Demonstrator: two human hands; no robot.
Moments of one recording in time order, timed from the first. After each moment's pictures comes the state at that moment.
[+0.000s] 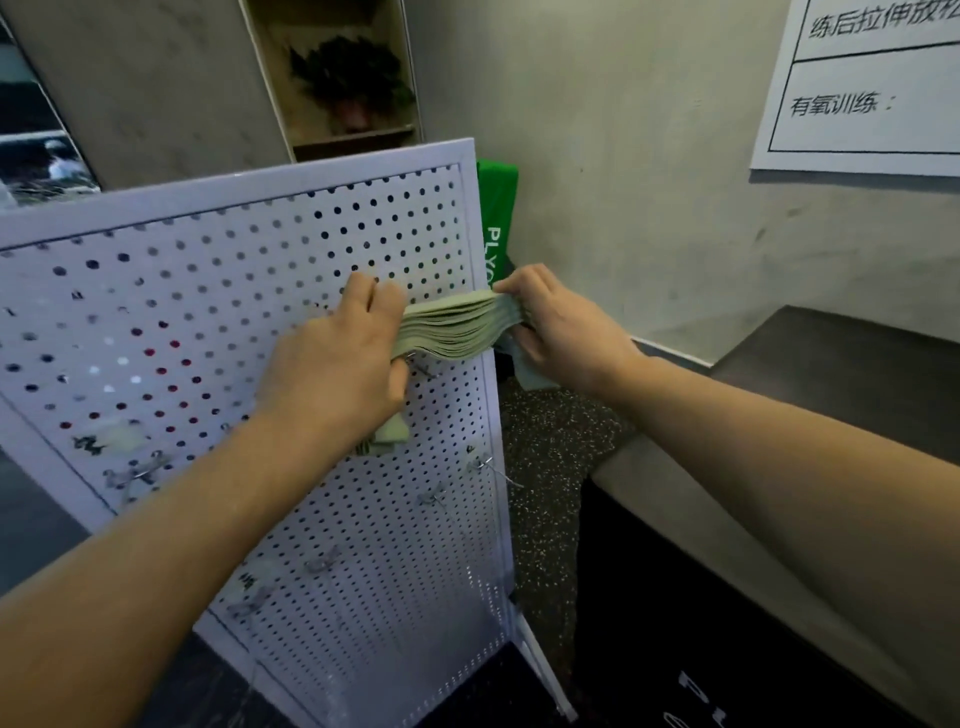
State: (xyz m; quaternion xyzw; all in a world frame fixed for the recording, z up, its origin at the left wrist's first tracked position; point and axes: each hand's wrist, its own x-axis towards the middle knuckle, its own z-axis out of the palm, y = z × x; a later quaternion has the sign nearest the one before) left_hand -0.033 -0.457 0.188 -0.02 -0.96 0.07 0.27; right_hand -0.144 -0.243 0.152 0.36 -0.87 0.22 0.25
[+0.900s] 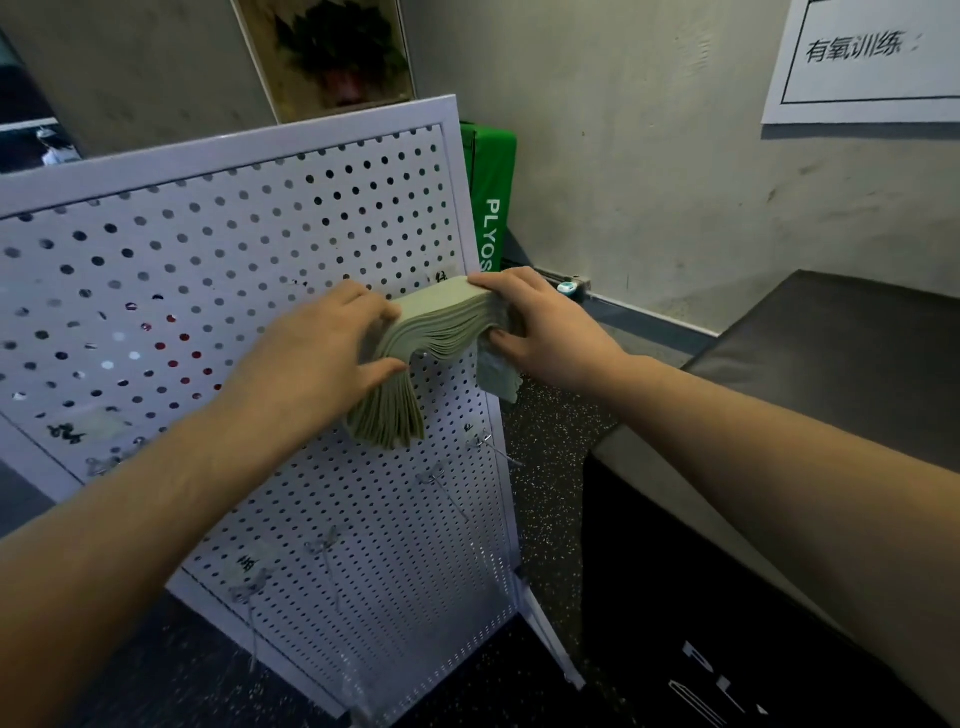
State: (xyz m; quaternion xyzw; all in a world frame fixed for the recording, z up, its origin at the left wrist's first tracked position) left_hand -0.032 -0.462 0.189 -0.05 -0.98 0.00 0.17; right_hand -0.139 -0.248 0.128 0.33 -0.87 0.35 0.15
